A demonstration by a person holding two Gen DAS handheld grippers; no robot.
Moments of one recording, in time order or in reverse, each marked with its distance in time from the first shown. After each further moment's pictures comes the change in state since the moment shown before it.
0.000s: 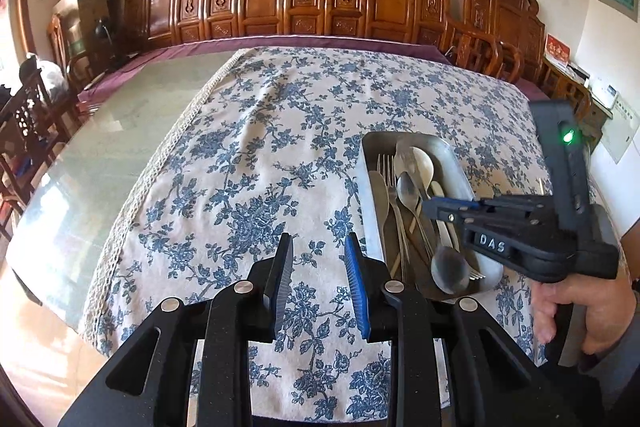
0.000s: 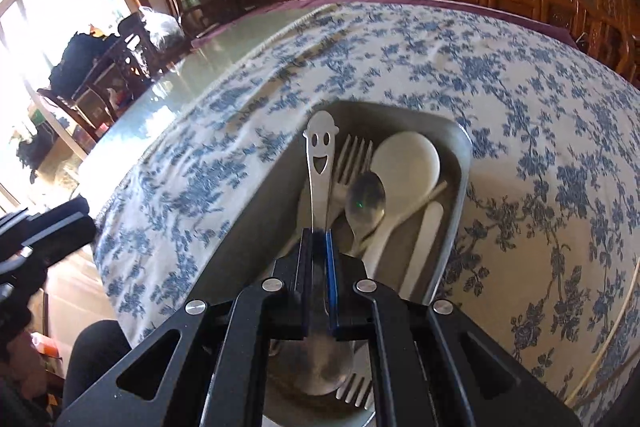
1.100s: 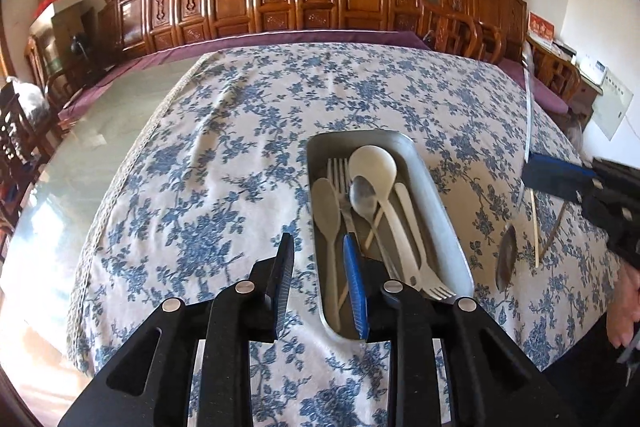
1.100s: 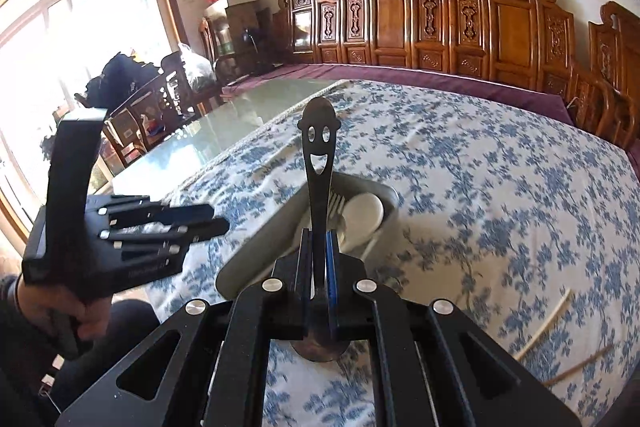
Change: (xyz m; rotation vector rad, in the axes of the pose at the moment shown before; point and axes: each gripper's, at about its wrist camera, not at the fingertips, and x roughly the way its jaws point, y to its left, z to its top) left arm 0.027 -0.049 0.017 0.077 0.029 -0.030; right arm -0.127 -0.017 -0.012 -0.124 -0.240 0.049
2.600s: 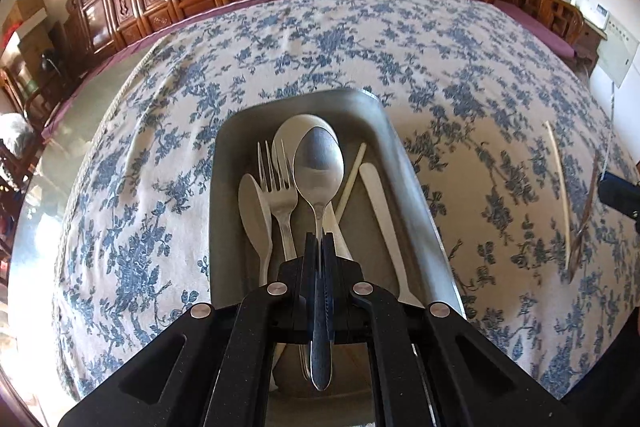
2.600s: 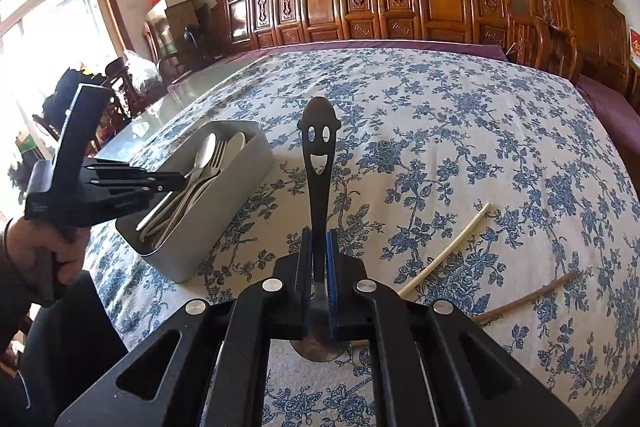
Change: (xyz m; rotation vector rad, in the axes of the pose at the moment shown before) left arm 0.091 -0.063 0.015 0.137 0.159 0.033; right arm -0.031 -0.115 -0.083 0.139 0.045 -0.135
